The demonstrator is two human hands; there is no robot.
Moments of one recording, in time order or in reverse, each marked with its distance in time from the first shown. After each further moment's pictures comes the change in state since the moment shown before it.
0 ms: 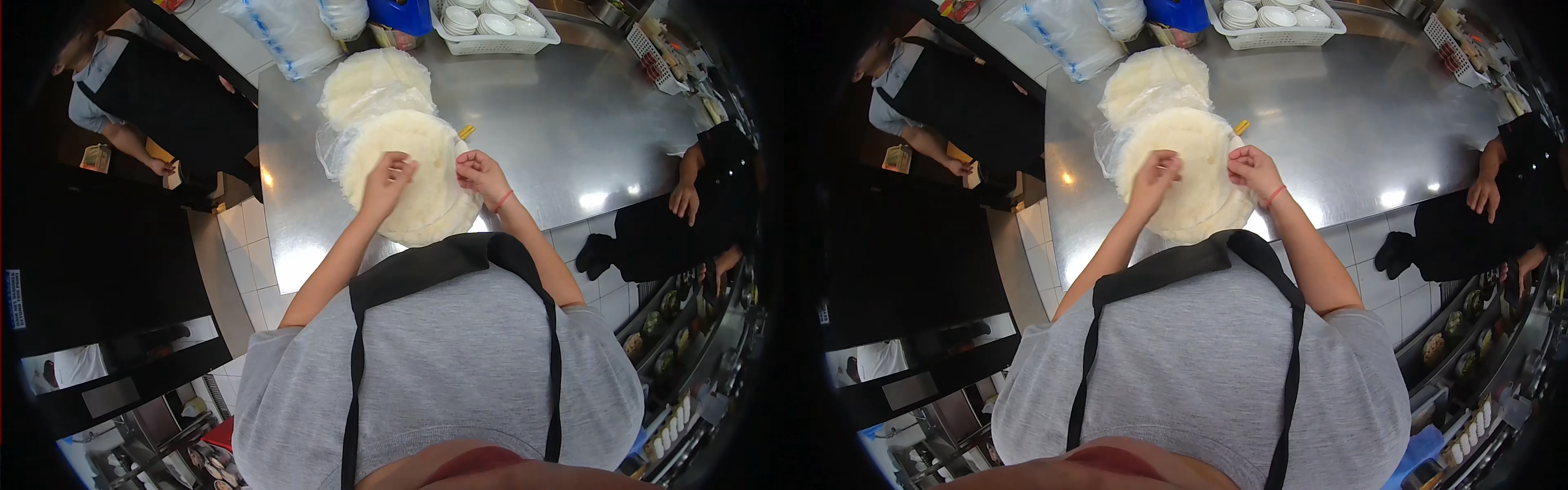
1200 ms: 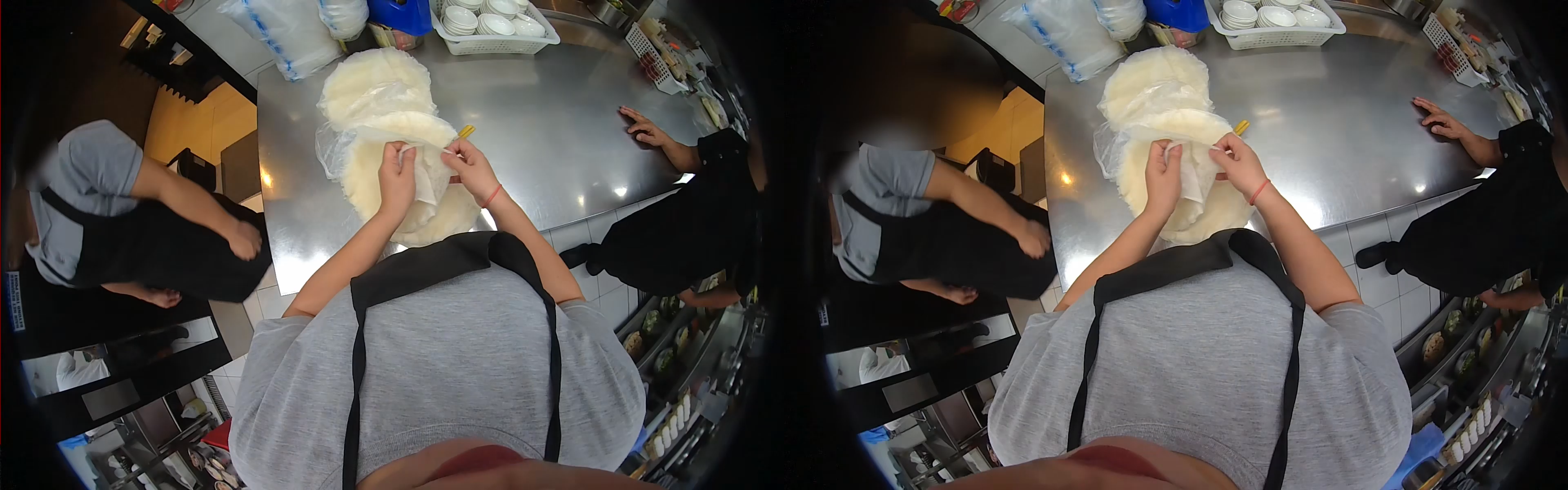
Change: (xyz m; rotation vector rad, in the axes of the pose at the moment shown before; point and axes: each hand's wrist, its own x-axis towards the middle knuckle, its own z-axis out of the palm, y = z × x) left_hand 0.012 0.006 0.039 -0.249 0.281 0.168; right_hand -0.004 -0.026 0.041 -0.187 0.030 -0.154
